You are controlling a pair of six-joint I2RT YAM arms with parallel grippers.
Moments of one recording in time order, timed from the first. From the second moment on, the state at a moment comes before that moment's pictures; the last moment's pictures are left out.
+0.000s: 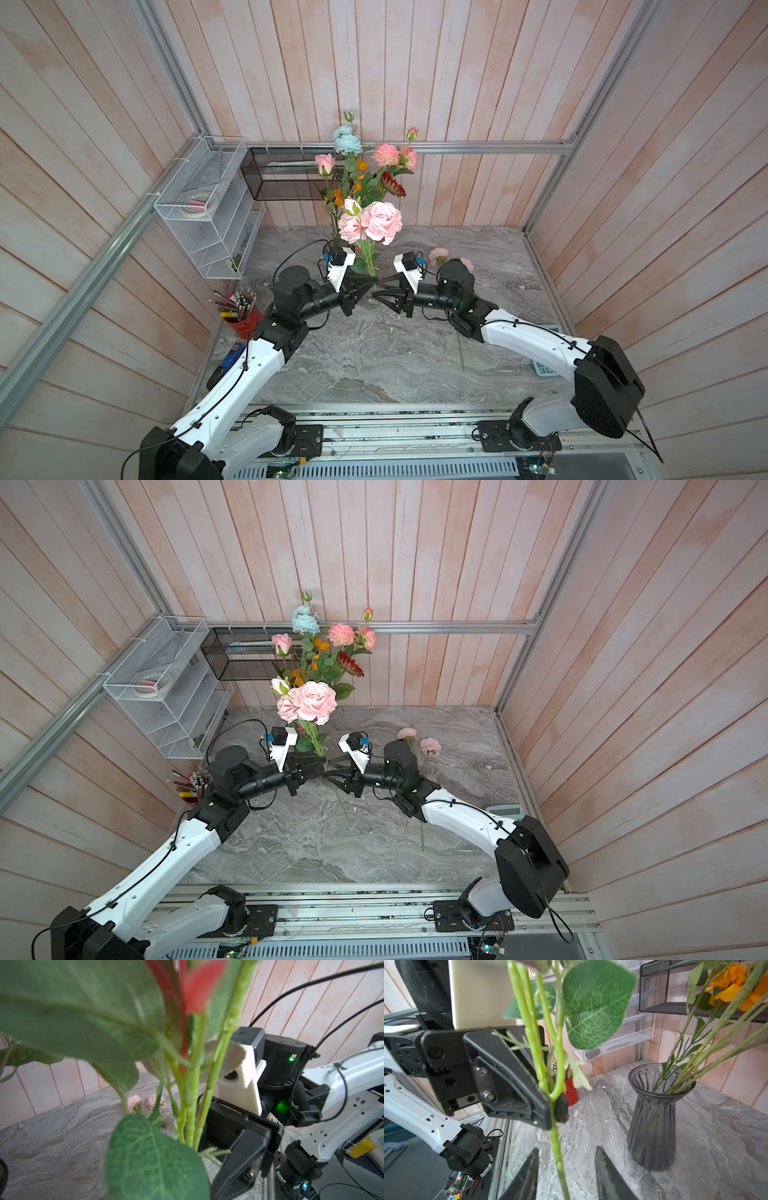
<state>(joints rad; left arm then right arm) -0.40 1.05 0.83 0.13 0.70 -0.14 0.75 1.45 0.96 0.41 -0.65 0.16</state>
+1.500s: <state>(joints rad) -0.50 0.95 0.63 0.20 0.57 0.04 0.33 1.08 0.80 0.08 -0.54 0.27</state>
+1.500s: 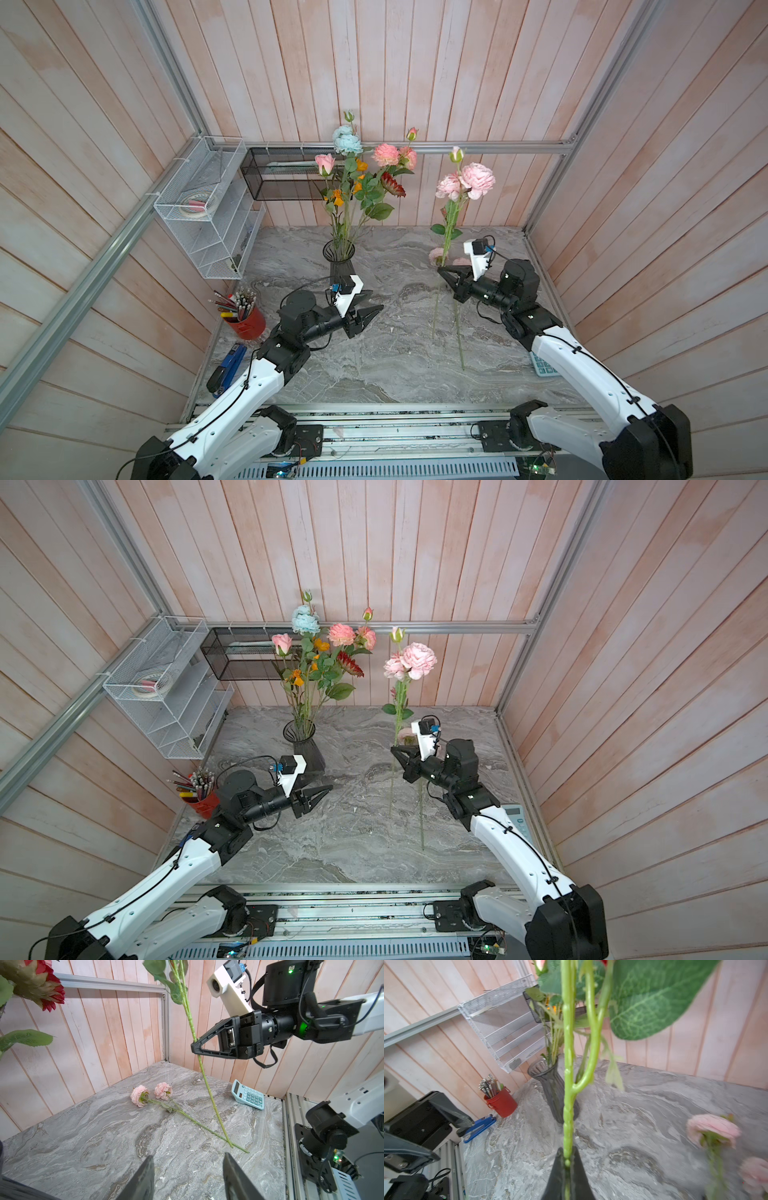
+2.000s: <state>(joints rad) -0.55 1.02 0.63 0.19 0.50 0.09 0.15 1.25 0.74 -0.22 -0.54 0.22</state>
